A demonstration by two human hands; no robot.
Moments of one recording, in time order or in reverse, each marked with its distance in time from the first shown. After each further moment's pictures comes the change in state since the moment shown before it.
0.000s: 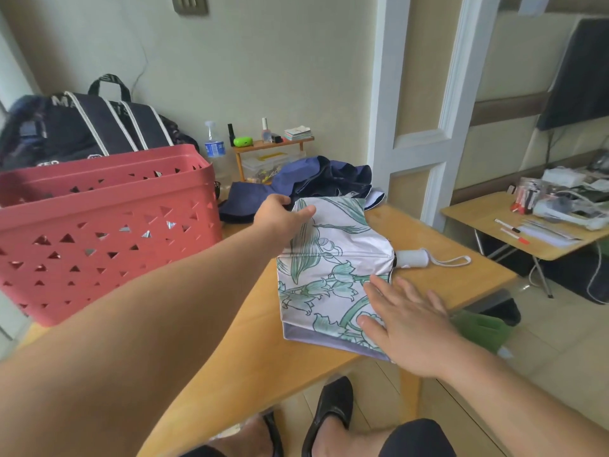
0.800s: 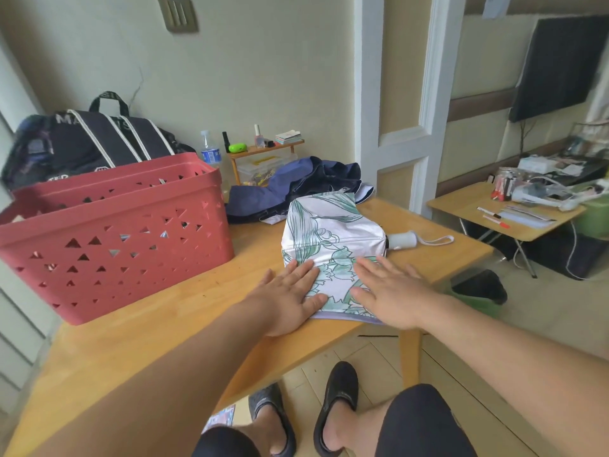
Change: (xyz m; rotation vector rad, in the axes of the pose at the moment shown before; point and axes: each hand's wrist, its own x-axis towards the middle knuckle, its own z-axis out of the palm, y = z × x) left_hand -0.114 -0.080 -0.026 1.095 -0.610 0.426; right_hand 0.002 -0.016 -0.011 0.023 -0.057 -0.019
